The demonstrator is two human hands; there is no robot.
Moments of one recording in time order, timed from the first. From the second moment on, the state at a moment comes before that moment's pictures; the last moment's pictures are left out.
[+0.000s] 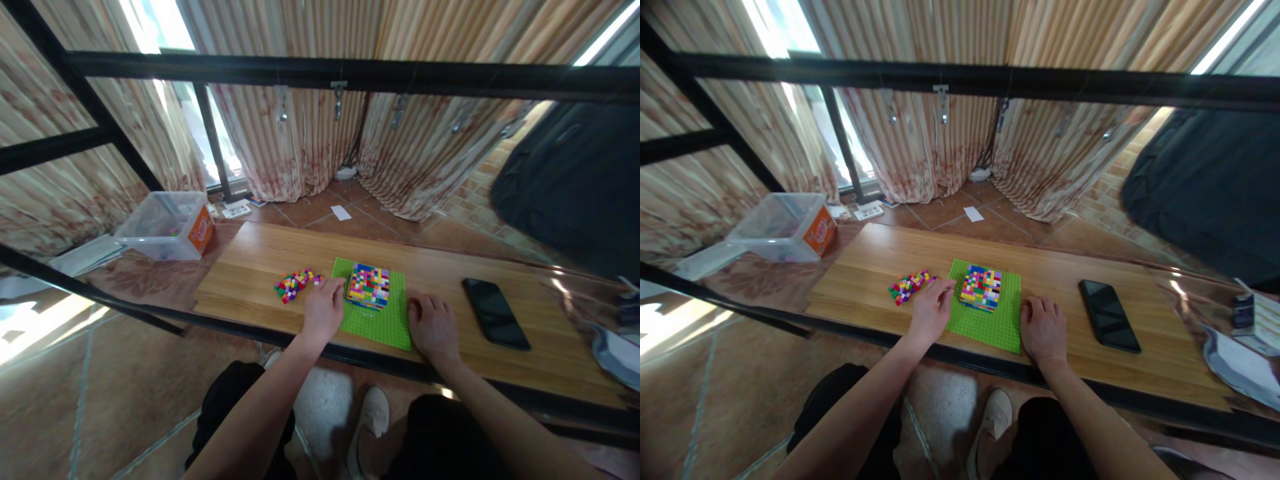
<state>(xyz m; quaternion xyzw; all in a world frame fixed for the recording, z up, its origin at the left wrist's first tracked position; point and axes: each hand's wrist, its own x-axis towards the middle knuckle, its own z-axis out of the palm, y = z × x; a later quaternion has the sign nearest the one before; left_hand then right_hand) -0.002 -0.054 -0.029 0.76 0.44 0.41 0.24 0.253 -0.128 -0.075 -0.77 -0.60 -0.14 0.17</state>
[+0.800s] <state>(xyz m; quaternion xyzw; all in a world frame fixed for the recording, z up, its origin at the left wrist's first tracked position) -0.020 -0.025 -0.039 0.77 0.60 0.20 0.09 0.258 -0.131 -0.077 -0.76 -0.61 -0.13 0.18</state>
